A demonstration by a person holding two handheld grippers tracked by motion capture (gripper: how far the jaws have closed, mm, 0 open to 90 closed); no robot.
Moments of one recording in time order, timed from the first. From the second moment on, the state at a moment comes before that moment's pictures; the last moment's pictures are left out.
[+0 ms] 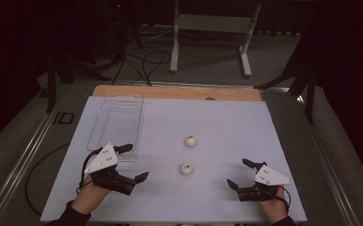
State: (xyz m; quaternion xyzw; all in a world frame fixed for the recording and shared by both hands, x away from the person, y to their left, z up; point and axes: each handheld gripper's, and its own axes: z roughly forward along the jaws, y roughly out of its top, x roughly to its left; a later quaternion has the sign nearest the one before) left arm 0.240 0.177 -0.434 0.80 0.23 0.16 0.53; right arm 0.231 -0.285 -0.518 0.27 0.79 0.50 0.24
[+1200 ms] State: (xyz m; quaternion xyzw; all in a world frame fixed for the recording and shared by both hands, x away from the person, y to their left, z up) left arm 0.270 0.106 -0.429 0.83 0.19 0.10 0.51; right arm 0.231 -0.286 -0.517 0.27 0.78 0.50 0.24
